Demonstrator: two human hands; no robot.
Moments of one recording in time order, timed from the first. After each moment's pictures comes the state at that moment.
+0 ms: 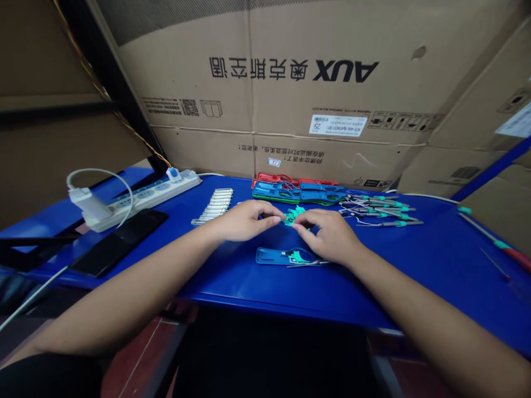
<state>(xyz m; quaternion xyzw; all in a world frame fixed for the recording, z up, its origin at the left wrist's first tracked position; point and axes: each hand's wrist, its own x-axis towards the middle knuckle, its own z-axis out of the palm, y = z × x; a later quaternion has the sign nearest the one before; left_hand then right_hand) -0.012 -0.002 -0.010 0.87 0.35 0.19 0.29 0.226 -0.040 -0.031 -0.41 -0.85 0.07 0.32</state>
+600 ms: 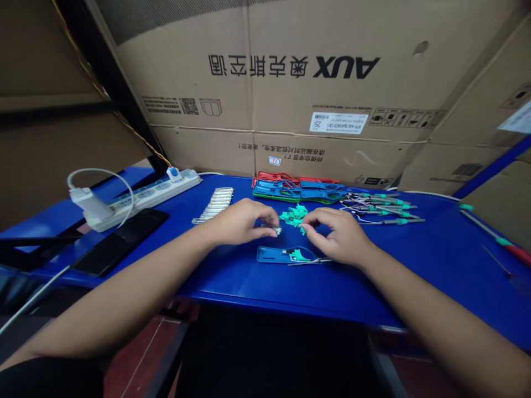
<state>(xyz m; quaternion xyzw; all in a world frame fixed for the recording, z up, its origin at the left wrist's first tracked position) -0.024 -0.005 -0.009 0.93 0.26 0.19 0.17 0.238 -0.047 -0.026 -0.34 -0.86 0.06 0.37</state>
